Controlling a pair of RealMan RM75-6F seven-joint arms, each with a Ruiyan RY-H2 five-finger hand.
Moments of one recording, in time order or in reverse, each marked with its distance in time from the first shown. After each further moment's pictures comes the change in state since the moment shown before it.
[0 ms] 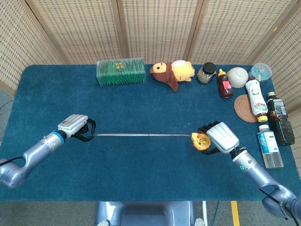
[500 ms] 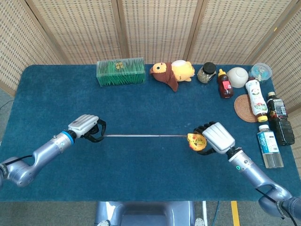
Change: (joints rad) left arm -0.033 -0.035 -0.040 -0.031 0.006 -0.010 -0.001; right arm 0.009 -0.009 0.016 -0.029 -0.002 -0.014 -0.016
